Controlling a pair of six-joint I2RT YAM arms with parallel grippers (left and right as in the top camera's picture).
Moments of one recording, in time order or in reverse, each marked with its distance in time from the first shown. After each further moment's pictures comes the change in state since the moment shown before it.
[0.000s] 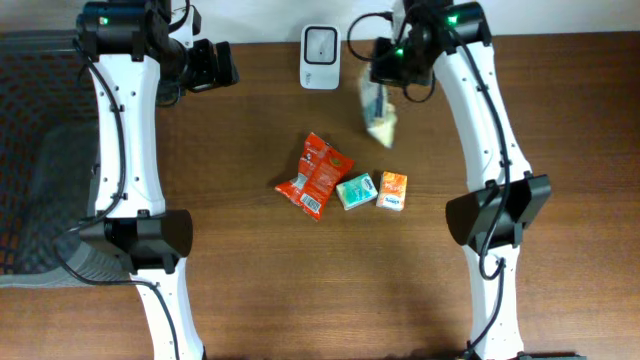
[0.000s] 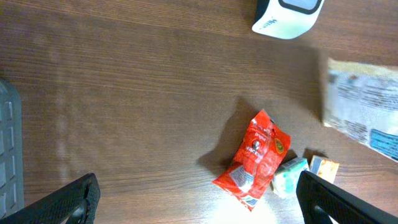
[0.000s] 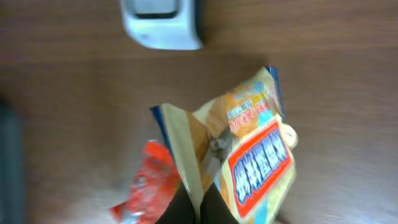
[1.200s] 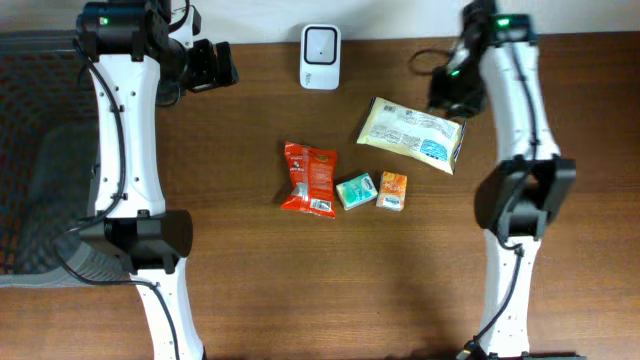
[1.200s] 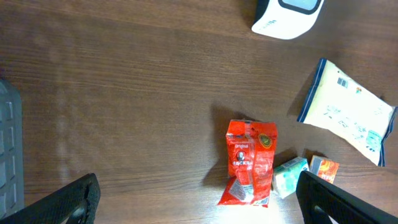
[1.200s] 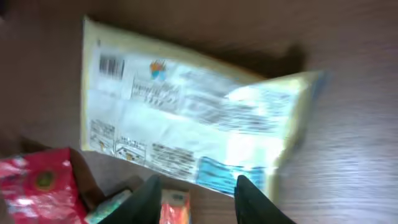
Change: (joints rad) left arm 0.000 0.000 0.000 0.000 0.000 0.000; right arm -0.212 0.079 -0.163 -0.147 0.121 -0.074
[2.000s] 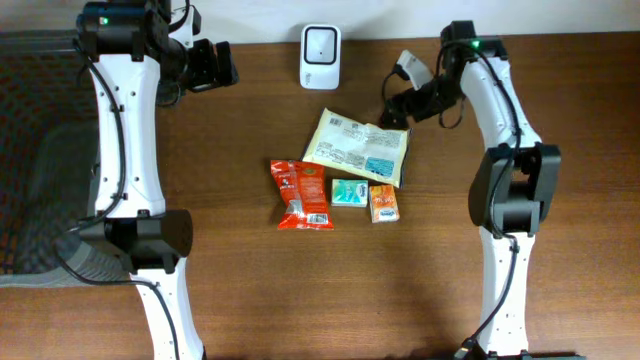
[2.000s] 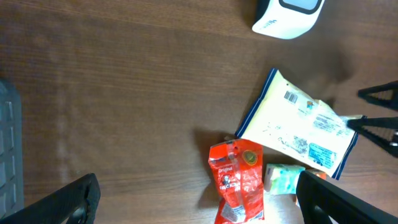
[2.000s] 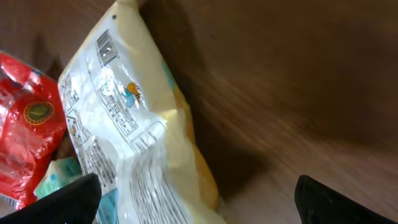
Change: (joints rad) left arm 0.000 0.000 0.000 0.000 0.000 0.000; right arm 0.011 0.047 -0.203 0.283 -0.430 -0.758
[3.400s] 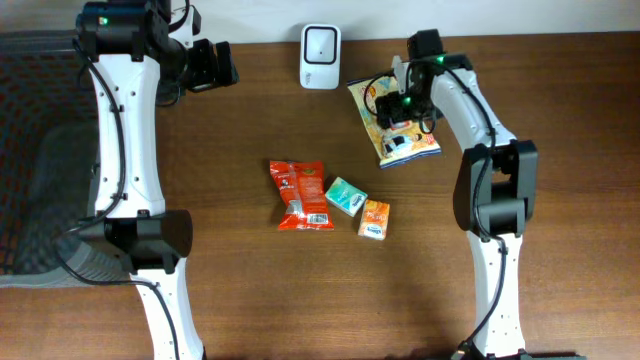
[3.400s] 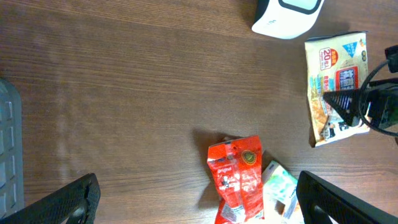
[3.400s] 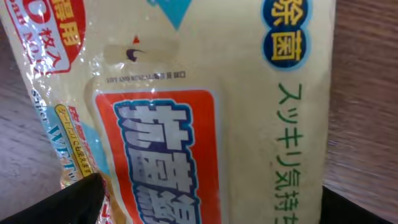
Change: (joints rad) left arm 0.000 0.000 0.000 0.000 0.000 0.000; right arm 0.093 -0.007 -0.101 0.227 0.457 0.396
